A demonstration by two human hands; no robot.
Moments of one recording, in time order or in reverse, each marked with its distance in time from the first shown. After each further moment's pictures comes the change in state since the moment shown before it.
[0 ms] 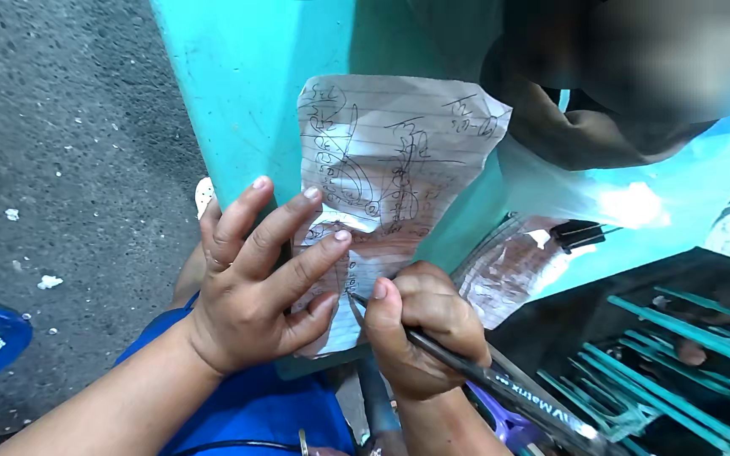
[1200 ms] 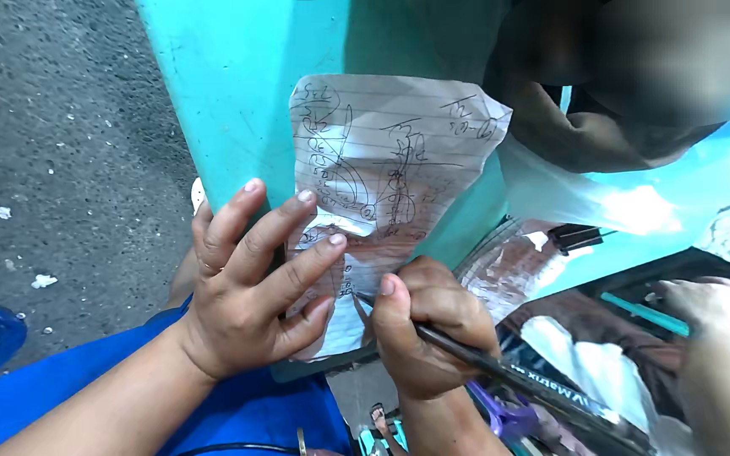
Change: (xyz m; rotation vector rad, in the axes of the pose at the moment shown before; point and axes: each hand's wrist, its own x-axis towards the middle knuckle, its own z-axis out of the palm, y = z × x) left_hand -0.001 0.000 -0.001 -0.004 -0.004 -0.005; right_hand 0.006 0.002 -0.004 0.061 0.017 0.069
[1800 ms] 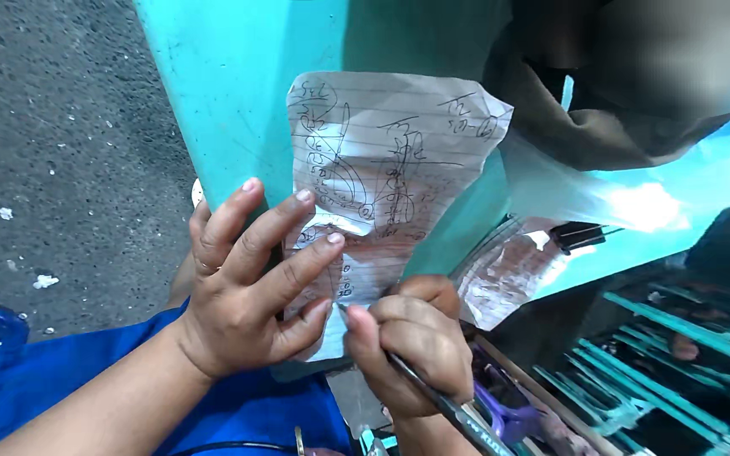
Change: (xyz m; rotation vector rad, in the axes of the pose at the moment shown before) left_hand 0.000 -0.001 0.000 -0.009 0.008 -0.002; right_hand -0.020 -0.004 -0.006 -0.134 -0.107 -0.136
